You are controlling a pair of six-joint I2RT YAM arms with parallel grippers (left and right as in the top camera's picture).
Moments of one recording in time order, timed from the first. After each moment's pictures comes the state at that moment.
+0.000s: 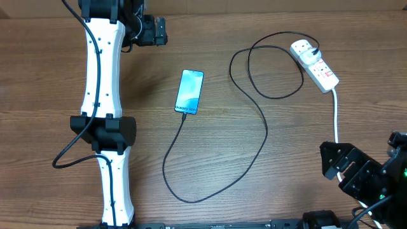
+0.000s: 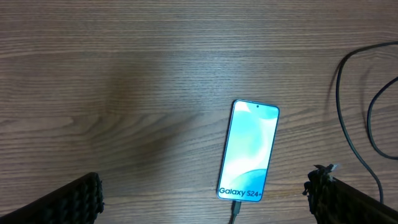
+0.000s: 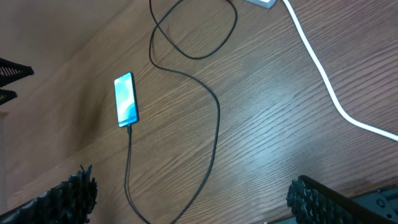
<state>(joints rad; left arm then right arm) -0.10 2.42 2.85 -1.62 0.11 -0.15 0.09 0.83 1.62 -1.64 -0.04 0.65</state>
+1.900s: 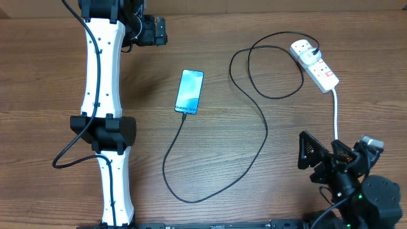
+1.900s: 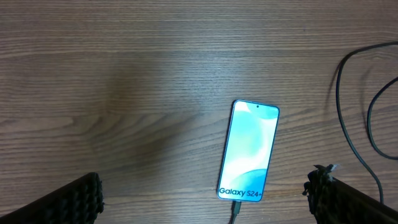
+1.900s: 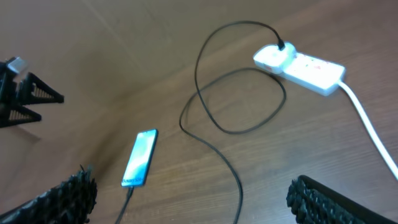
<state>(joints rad) -0.10 2.42 2.85 -1.62 0.11 -0.15 0.09 0.28 0.71 -0.78 -0.06 0.50</state>
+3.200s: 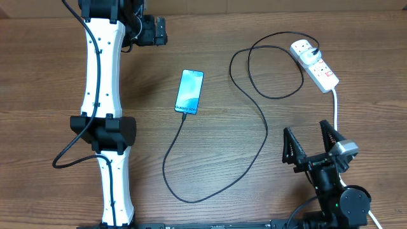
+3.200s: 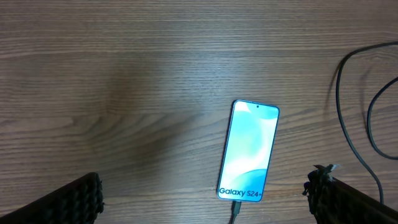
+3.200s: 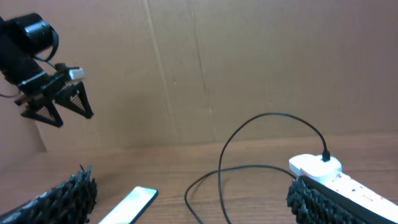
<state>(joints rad) -0.10 2.42 2.85 -1.62 0.11 -0.15 0.09 0.01 0.16 -0.02 -0.16 0.23</state>
